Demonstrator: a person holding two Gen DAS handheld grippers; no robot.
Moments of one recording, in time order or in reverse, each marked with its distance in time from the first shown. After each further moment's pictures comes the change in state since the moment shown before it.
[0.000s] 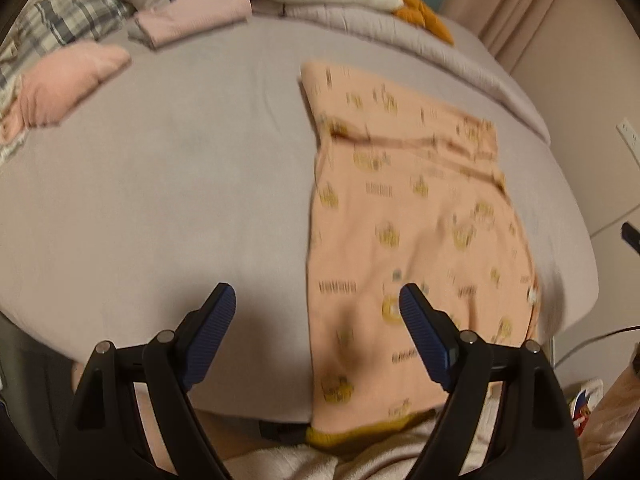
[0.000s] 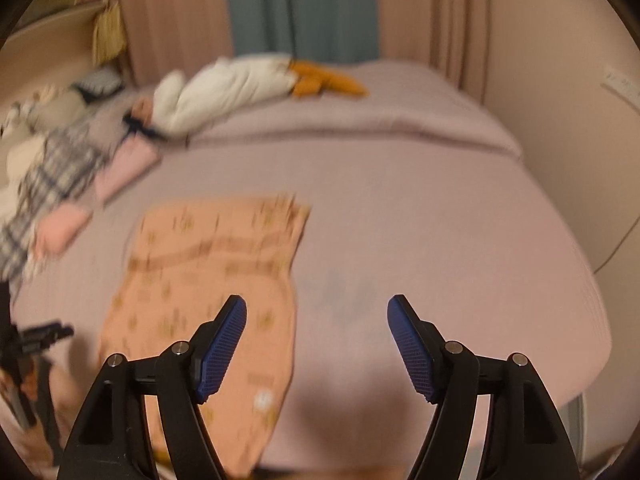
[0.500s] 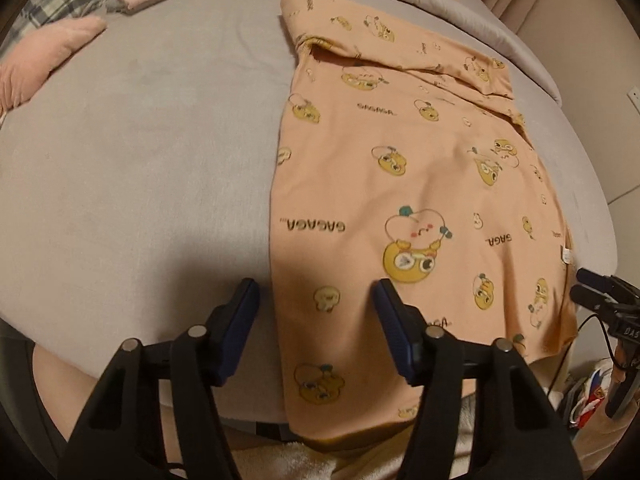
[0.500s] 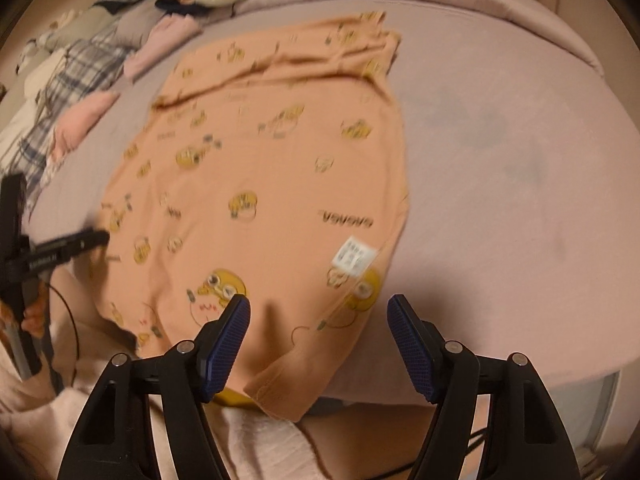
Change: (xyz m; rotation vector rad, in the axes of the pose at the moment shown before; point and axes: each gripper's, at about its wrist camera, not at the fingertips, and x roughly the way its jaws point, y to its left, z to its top) left arm 0.053 -0.017 -0.026 0.051 0.068 0.023; right arm 0.088 0.056 -0.107 -0.064 0.328 0.166
